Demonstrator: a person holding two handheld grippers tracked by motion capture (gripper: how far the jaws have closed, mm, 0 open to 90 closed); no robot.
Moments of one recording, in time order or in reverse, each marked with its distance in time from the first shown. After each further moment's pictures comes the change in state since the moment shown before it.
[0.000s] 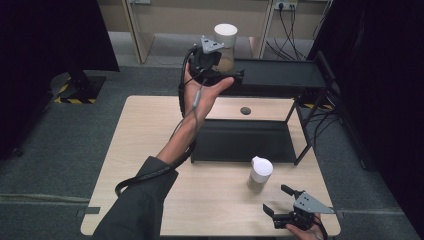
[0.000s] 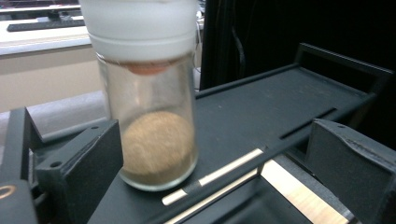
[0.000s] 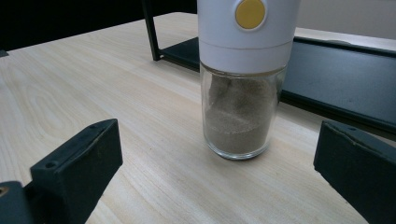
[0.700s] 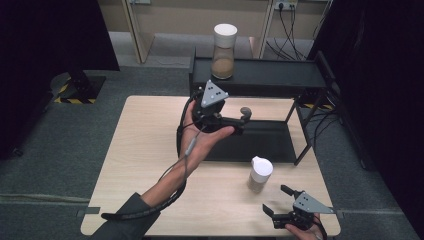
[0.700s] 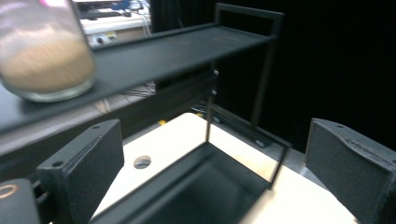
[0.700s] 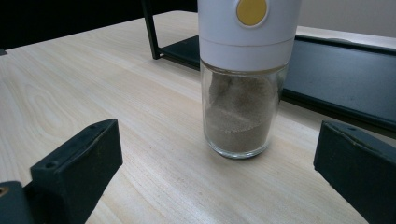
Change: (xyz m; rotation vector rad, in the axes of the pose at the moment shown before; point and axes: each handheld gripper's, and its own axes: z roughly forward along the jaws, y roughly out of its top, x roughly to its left) left arm -0.016 -0.071 -0.038 -0.002 -0.198 0.060; right arm 0.001 0.000 0.001 0.005 -0.002 0.003
